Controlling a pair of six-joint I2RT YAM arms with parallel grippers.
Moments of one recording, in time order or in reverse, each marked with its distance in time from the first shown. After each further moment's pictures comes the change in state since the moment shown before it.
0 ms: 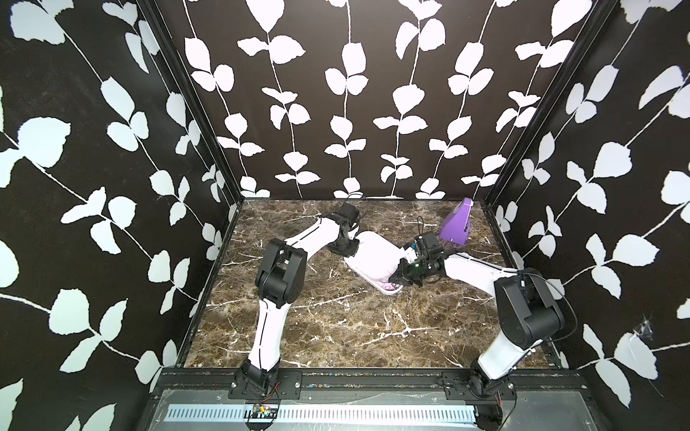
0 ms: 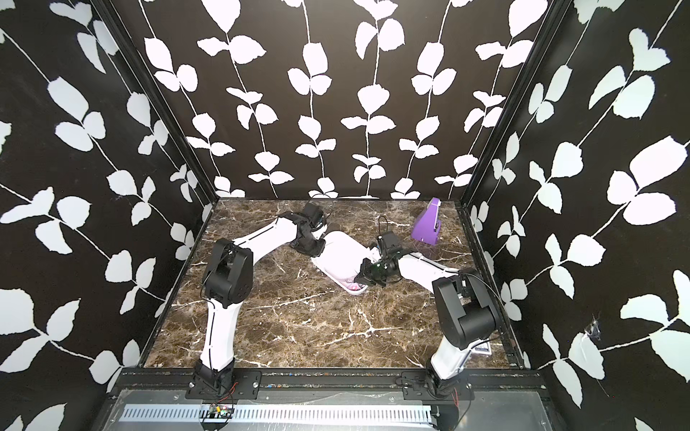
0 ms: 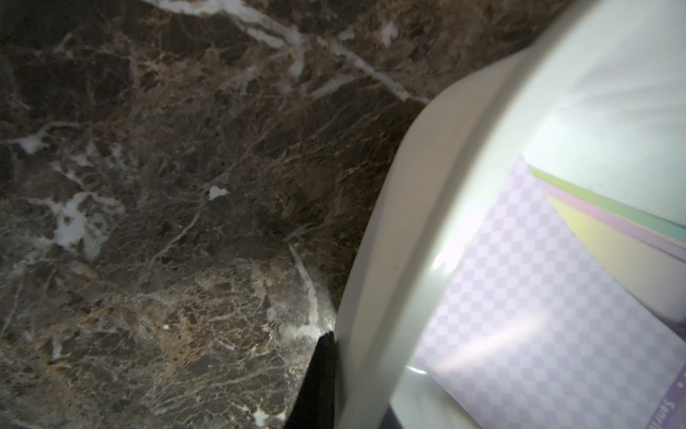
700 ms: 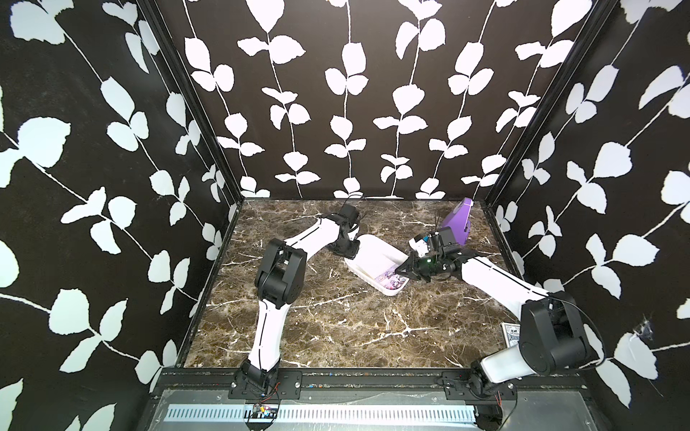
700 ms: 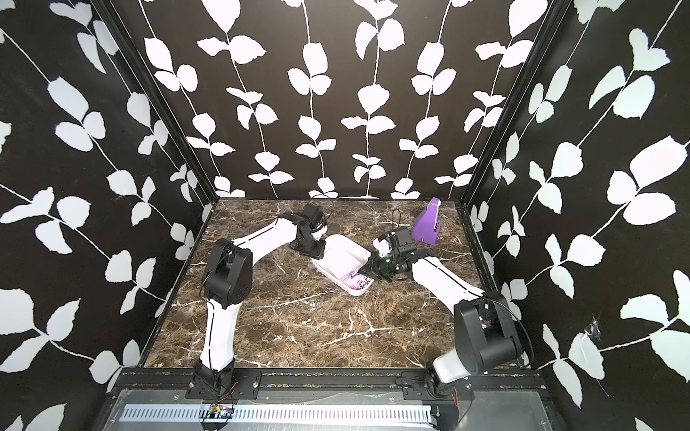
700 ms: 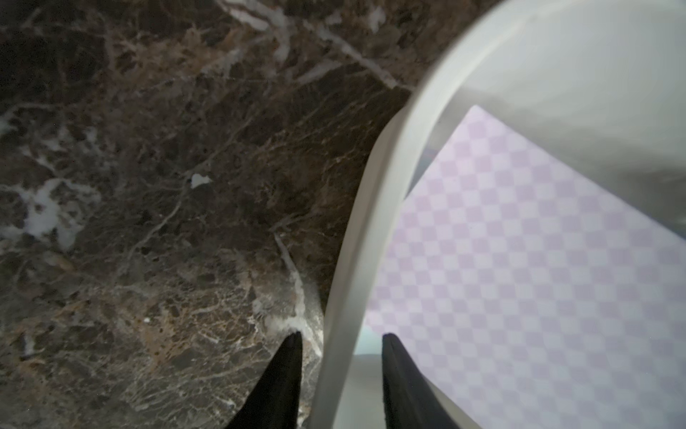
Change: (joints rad) left arm -0.001 -0.018 -0.015 -0.002 0.031 -0.007; right arm -0.062 -0.194 -0.023 -0.029 -0.039 0.029
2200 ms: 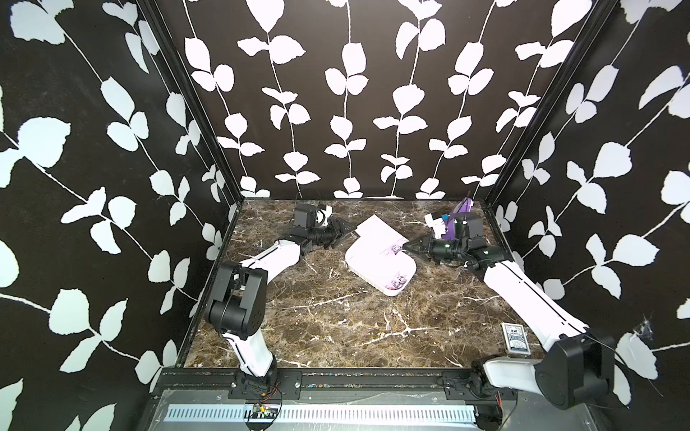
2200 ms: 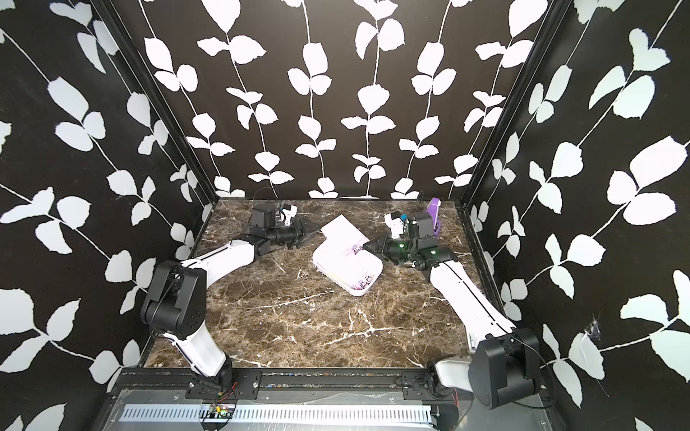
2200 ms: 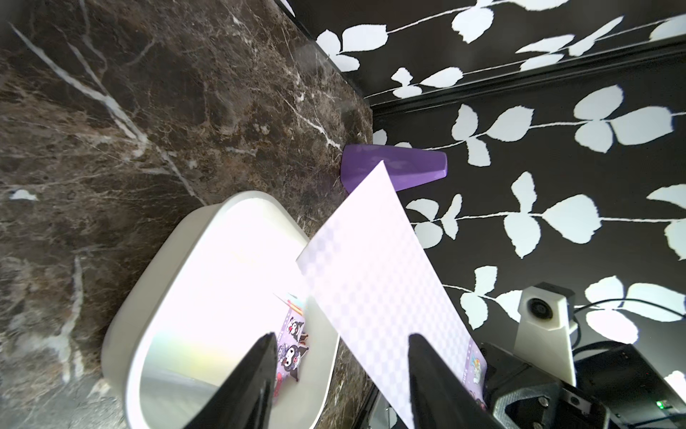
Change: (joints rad) left arm 0.203 -0.417 -0.619 0.996 0.624 -0.848; right arm -0.063 -0.194 0.082 0.096 -0.063 0.100
